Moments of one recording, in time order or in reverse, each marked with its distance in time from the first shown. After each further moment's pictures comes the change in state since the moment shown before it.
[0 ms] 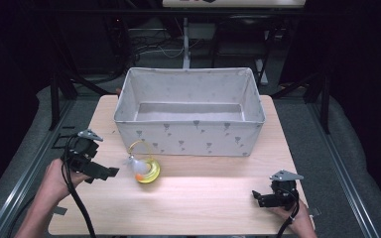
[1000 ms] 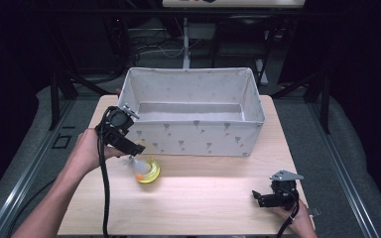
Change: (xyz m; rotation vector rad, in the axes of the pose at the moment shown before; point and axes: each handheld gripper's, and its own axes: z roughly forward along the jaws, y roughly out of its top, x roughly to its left) left arm -0.042 0.092 0.007 0.057 0.046 0.163; right arm 0.000 0.000 0.000 0.003 -0.002 -0.002
